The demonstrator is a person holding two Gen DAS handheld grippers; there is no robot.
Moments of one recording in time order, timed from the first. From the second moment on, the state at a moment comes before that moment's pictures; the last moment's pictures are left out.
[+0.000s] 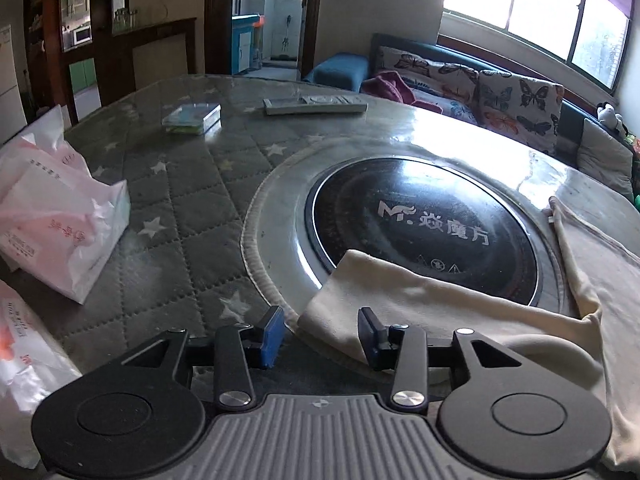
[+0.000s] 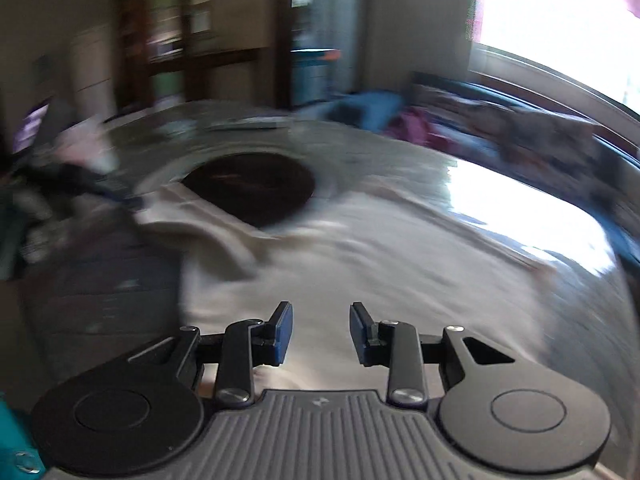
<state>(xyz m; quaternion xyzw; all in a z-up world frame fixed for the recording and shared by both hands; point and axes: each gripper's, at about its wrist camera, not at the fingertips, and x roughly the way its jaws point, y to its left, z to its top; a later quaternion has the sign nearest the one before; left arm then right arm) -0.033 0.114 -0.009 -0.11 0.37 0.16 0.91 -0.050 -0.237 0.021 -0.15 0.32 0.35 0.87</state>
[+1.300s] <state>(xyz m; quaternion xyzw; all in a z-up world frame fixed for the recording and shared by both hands) 0.011 0.098 0.068 -0.05 0.26 0.10 0.96 -0.056 -0.139 -0.027 -0.19 0.34 0.43 0.81</state>
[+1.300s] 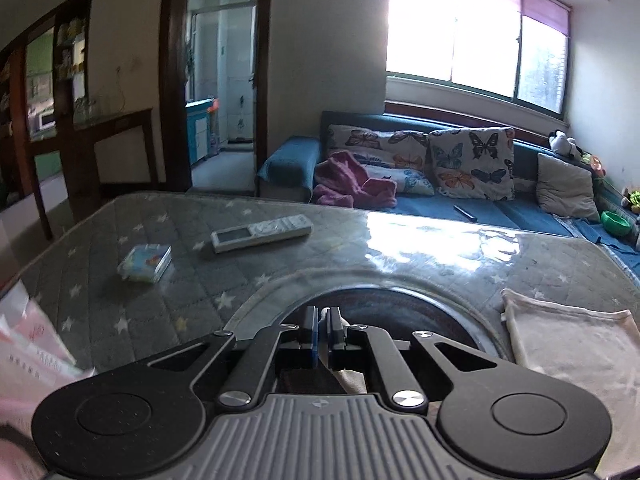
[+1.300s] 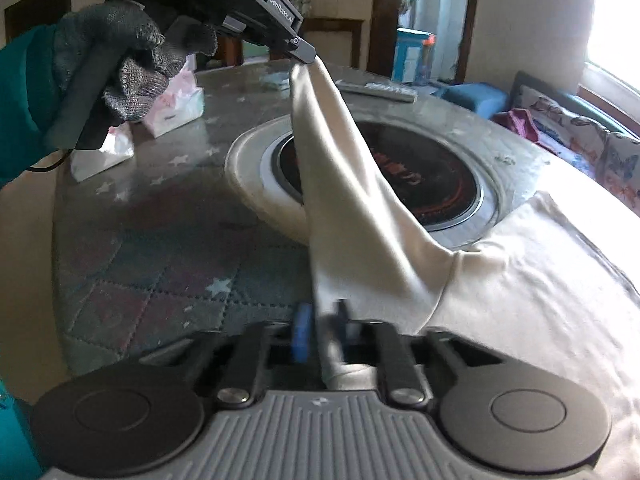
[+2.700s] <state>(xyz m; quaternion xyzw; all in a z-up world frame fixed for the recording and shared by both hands) 0.023 0.135 0.000 -0.10 0.35 0.14 0.92 -0.018 -0.152 -0.022 -0.12 0.34 0.39 0.84</state>
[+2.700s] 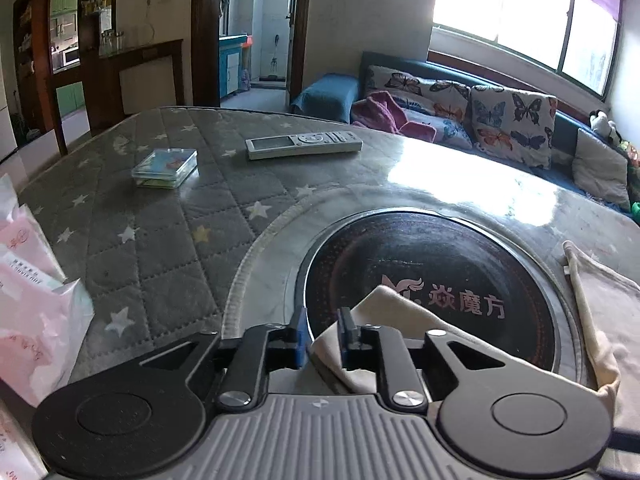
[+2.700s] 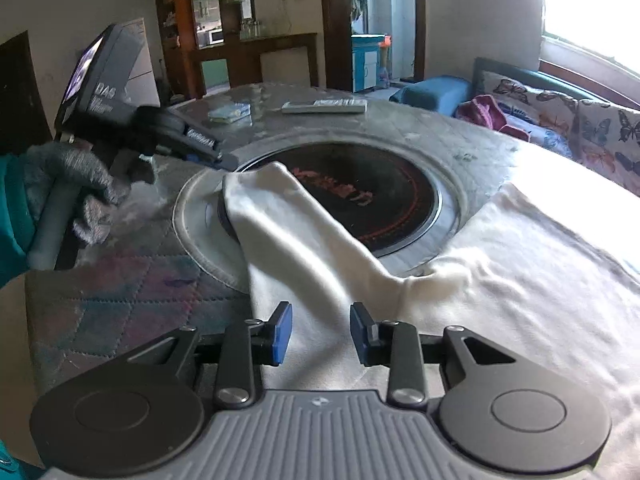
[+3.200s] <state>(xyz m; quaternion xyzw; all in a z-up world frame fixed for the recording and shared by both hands) 0.029 0.121 -0.016 -0.09 0.36 0.14 0.92 -0.039 -0.190 0.007 -0.11 0.33 0.37 0.86</state>
